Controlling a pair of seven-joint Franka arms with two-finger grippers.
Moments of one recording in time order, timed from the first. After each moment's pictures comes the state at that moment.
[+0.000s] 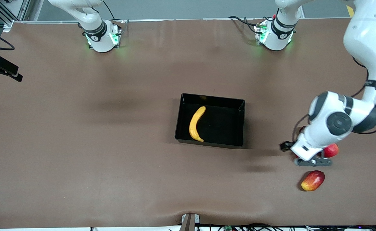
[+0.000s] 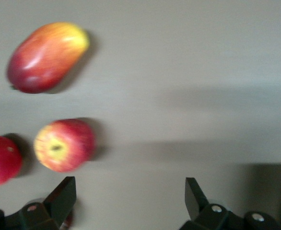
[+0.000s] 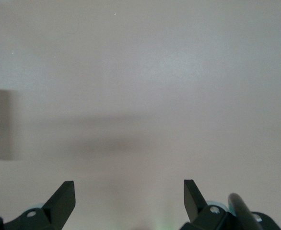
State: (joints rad) left arm 0.38 0.63 -0.69 -1.60 0.54 2.11 -0.44; right arm 0.00 -0.03 -0.07 -1.53 0.02 1.47 -0.03
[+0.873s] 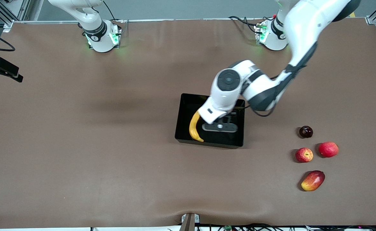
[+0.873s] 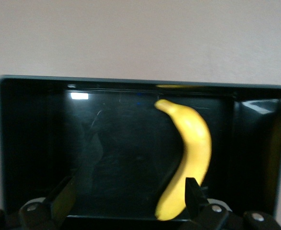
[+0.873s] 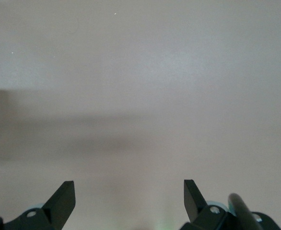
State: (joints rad) left arm -0.10 0.71 -0.73 -1.53 0.54 2.09 -0.86; right arm 0.00 -0.02 -0.07 -1.53 0.02 1.48 -0.03
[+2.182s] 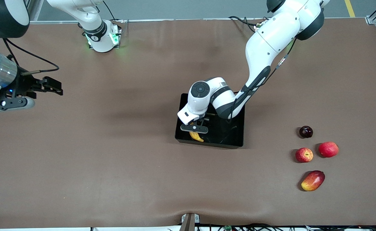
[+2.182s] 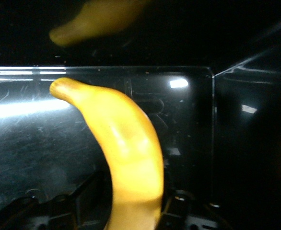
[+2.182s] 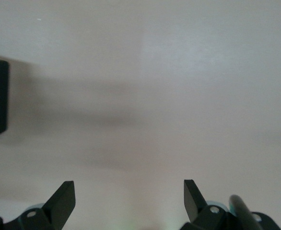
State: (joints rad) left arm -0.37 0.91 -0.48 -1.51 0.56 2.41 -0.94; right arm 0.13 0.11 -0.05 -1.53 0.09 1.51 -0.03
